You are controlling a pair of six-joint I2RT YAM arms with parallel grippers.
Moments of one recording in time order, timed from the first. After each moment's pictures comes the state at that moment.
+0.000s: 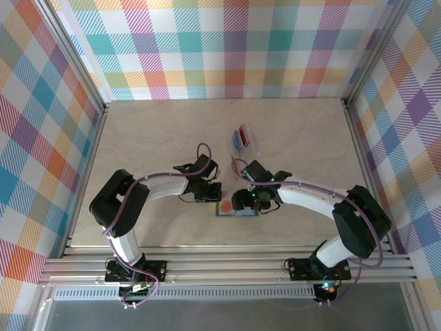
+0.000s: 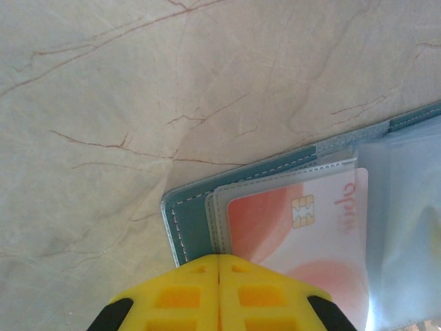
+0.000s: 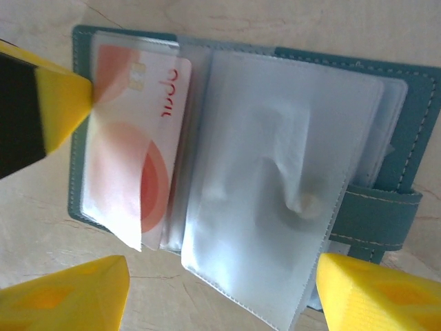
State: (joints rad) left arm -0.67 1.77 0.97 -0.36 0.30 -0.61; right arm 0.77 1.52 0.87 -0.56 -0.17 0.63
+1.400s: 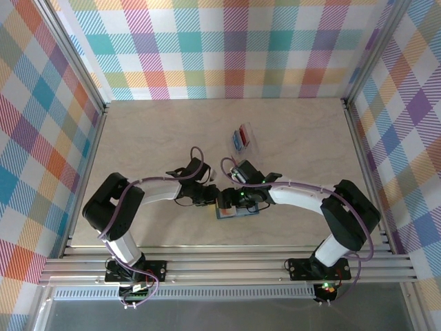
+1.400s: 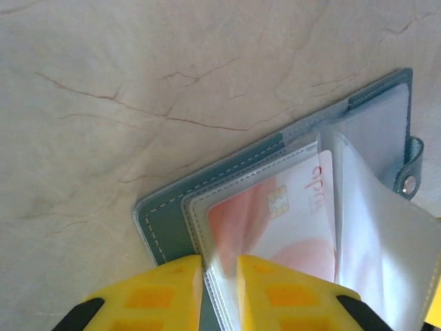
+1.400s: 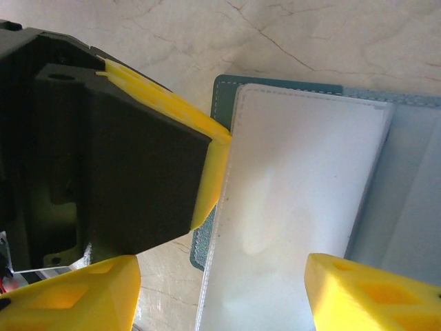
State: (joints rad) left arm -0.61 1.70 0.84 -0.22 0.43 -0.66; right arm 0.83 1.60 0.90 -0.33 -0.31 0.65
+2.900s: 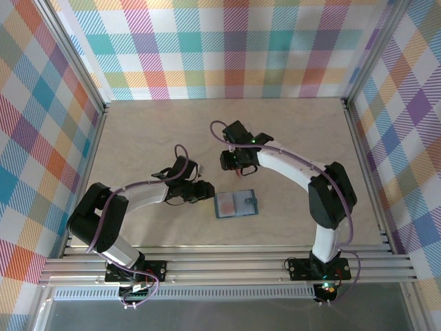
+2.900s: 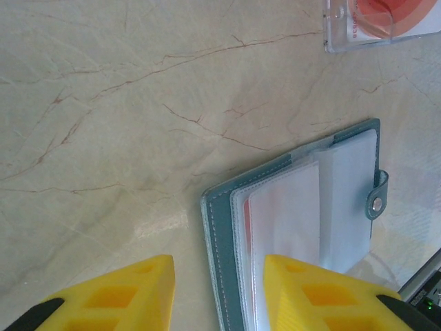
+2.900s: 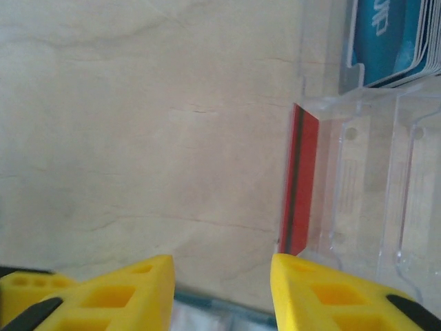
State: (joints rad) left arm -0.53 1.56 0.76 -0.21 0.41 -0.71; right arm 0.70 1.86 1.49 -0.71 0.01 0.40
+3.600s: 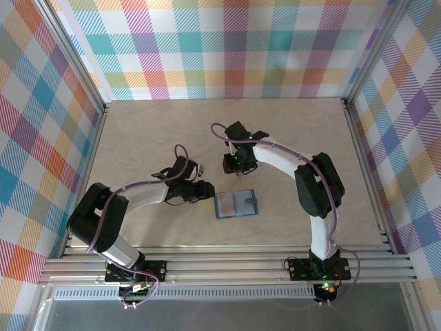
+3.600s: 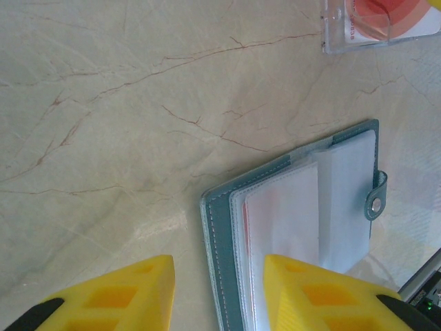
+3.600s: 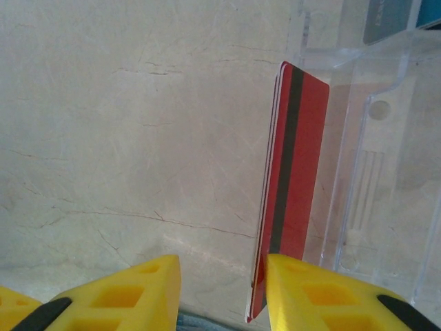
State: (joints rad) left arm -0.53 1.56 0.76 -0.21 0.41 -0.71; right arm 0.64 1.99 1.53 -0.75 -0.12 0.36
